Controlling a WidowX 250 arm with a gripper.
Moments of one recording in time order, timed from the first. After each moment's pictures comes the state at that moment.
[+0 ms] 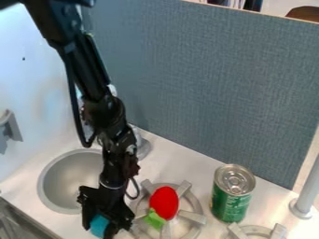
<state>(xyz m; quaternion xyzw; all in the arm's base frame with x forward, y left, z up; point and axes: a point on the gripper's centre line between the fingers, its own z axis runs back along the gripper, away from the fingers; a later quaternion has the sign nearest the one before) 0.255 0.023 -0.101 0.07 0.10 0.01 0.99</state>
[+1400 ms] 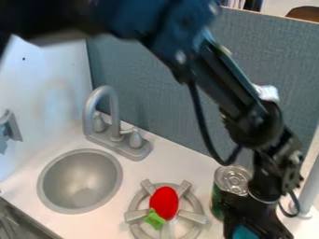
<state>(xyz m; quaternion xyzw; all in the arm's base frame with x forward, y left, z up) 0.291 -0.203 -0.046 0.01 0.01 -0.15 0.99</state>
